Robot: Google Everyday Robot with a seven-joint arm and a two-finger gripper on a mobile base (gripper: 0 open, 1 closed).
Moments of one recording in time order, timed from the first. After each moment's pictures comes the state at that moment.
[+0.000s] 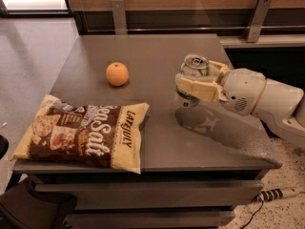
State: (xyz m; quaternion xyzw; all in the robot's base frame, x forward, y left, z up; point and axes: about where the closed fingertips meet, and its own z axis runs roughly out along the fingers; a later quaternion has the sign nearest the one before) arm 0.519 -0.097 0.941 -0.34 0.61 0.35 0.63
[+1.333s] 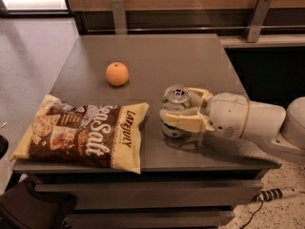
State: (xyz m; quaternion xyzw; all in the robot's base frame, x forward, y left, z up) arm 0.465 -0.055 0.894 -0.42 0.59 0.38 0.58
